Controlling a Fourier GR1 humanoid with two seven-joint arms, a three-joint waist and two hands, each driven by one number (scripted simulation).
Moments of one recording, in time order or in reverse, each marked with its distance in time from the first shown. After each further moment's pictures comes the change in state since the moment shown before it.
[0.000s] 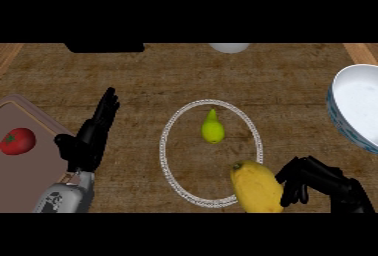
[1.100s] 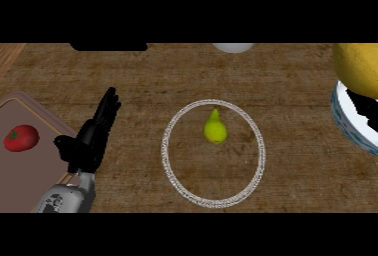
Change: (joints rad) left arm 0.008 -0.026 0.017 -0.024 -0.033 -0.024 0.013; right arm -0.227 -0.205 -0.633 0.174 -0.418 0.464 0.139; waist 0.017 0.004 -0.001
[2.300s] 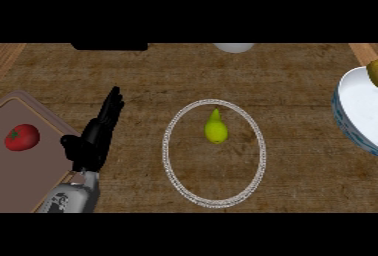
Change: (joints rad) left arm -0.008 -0.039 0.015 0.009 -0.040 -0.022 0.000; right arm 0.082 0.176 -0.140 0.938 0.148 0.226 -0.721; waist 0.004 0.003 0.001
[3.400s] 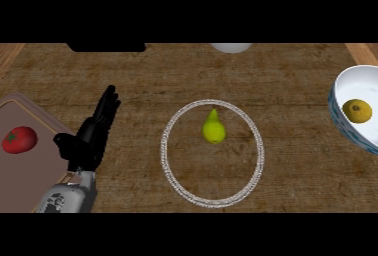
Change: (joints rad) left arm 0.004 -0.011 0.036 -0.021 -0.015 -0.014 0.023; right arm -0.045 0.097 -0.351 0.276 -0.314 0.221 -0.412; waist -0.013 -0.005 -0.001
